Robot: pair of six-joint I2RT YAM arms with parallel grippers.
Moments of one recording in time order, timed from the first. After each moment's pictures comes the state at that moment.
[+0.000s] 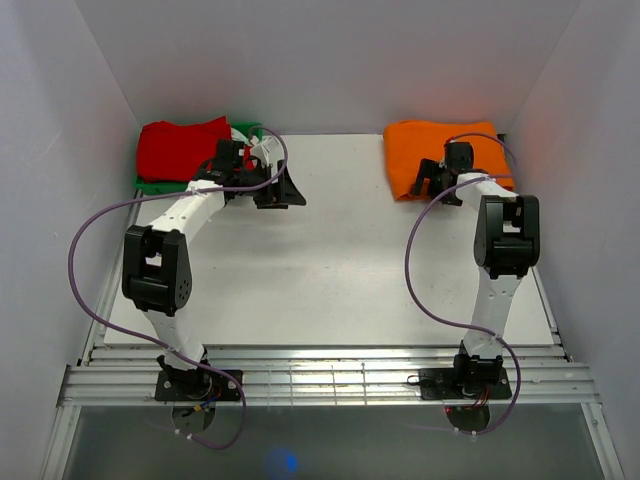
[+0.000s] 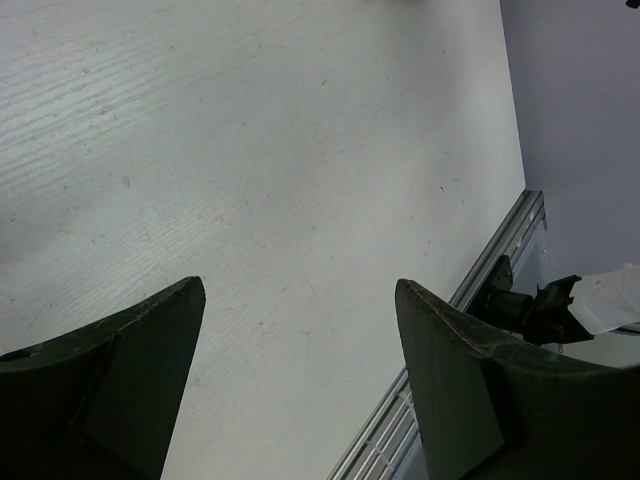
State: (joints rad) left arm -0.22 1.82 1.43 -0.38 0.77 -0.30; right arm 0.02 2.12 1.52 -0.27 -0.04 0.23
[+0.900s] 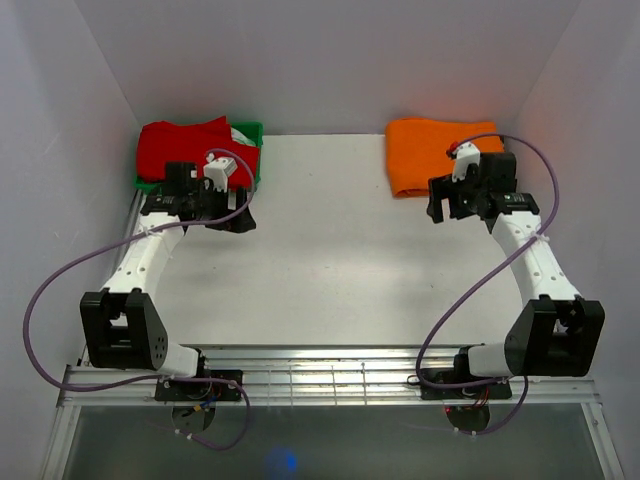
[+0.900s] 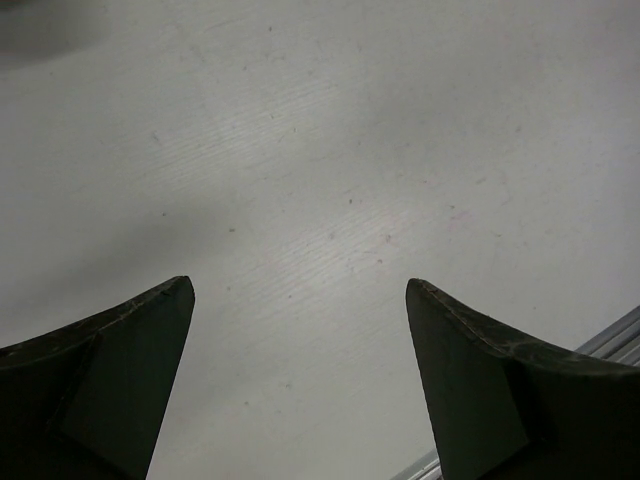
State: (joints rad) left arm -0.03 1.44 1.19 -0.59 0.51 0.10; right arm 0.02 1.38 1.21 -0.54 -0.27 -0.24
